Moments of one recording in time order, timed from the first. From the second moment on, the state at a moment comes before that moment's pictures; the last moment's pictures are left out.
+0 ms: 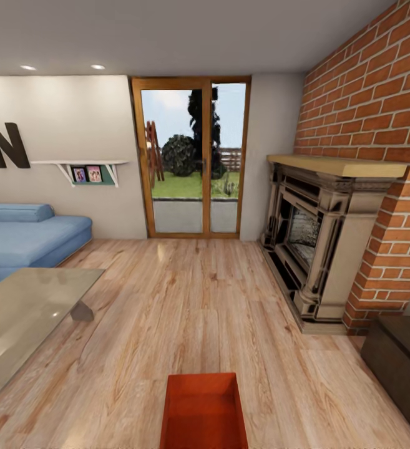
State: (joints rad) left arm -0.27 0.03 0.02 0.00 0.23 0.03 -0.03; right arm -0.15 -0.01 0.17 0.02 -0.01 -0.14 -0.10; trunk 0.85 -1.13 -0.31
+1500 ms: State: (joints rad) left arm -0.27 0.03 0.02 0.00 0.23 0.03 -0.03; right arm -0.15 -0.01 0.17 0.02 -0.01 -0.14 -0.10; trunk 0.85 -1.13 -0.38
